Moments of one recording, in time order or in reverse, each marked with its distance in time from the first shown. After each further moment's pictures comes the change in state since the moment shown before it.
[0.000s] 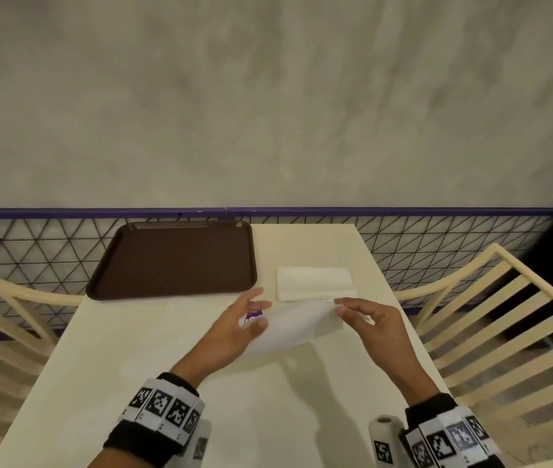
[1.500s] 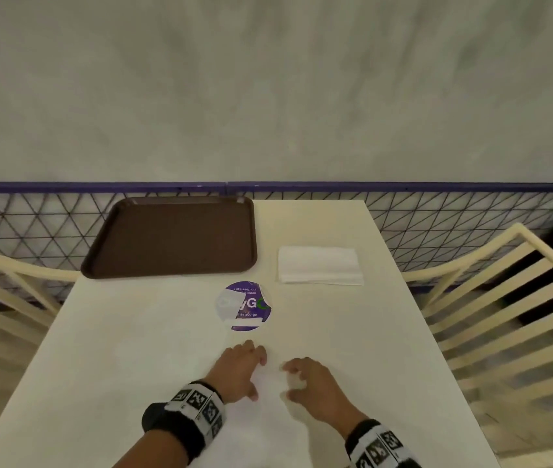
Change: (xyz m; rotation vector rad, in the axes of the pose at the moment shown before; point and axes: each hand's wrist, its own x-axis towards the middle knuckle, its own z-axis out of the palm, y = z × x) left_hand 0.010 -0.107 0.056 0.960 -0.358 -0.161; right_hand -0.044 0.133 0.071 -0.471 -0.631 0.270
